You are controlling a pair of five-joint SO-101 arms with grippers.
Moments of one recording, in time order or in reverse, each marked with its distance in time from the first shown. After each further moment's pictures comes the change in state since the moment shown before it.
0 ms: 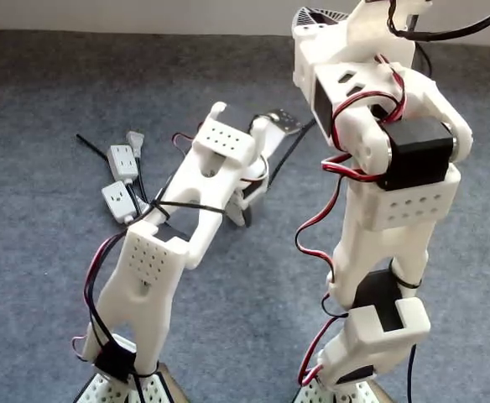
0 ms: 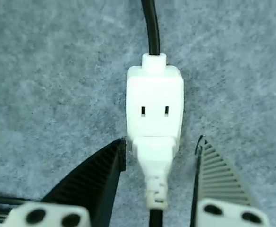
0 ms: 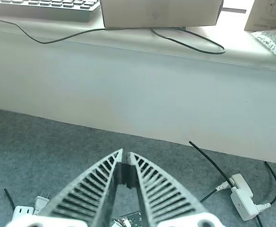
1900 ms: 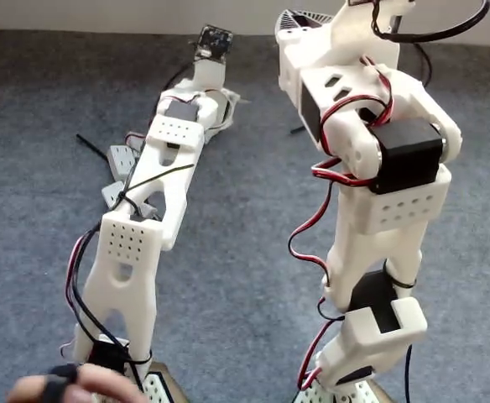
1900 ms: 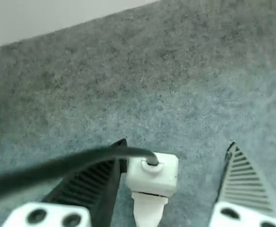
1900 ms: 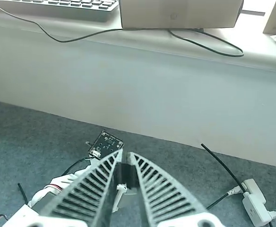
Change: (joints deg) left arm -13.1 7.0 -0.2 -60.0 14.0; right arm -2.9 0.0 0.0 0.0 0.0
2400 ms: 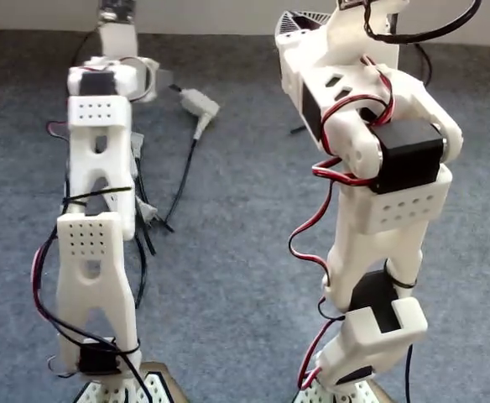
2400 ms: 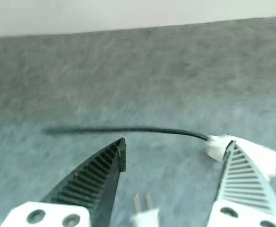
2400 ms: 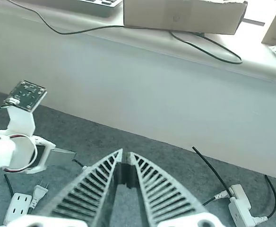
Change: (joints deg) left arm -16.4 0.0 -23.9 28.4 -2.5; right arm 0.7 0.0 0.0 0.0 4.8
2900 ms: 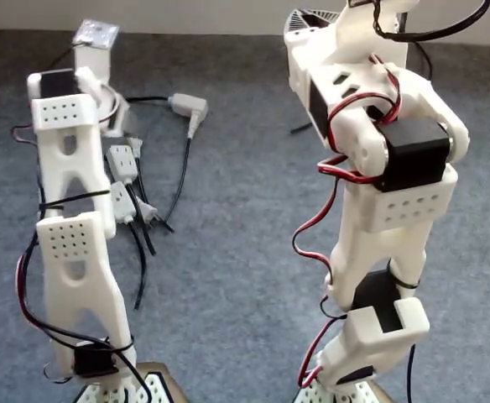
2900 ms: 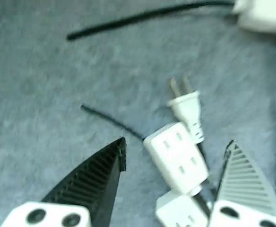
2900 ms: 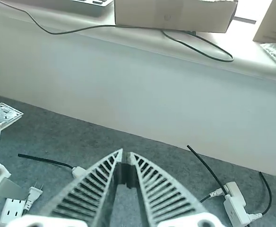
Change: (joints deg) left arm -7.8 0.0 -2.0 26.9 -11.1; right arm 1.0 0.0 0.0 0.0 0.0
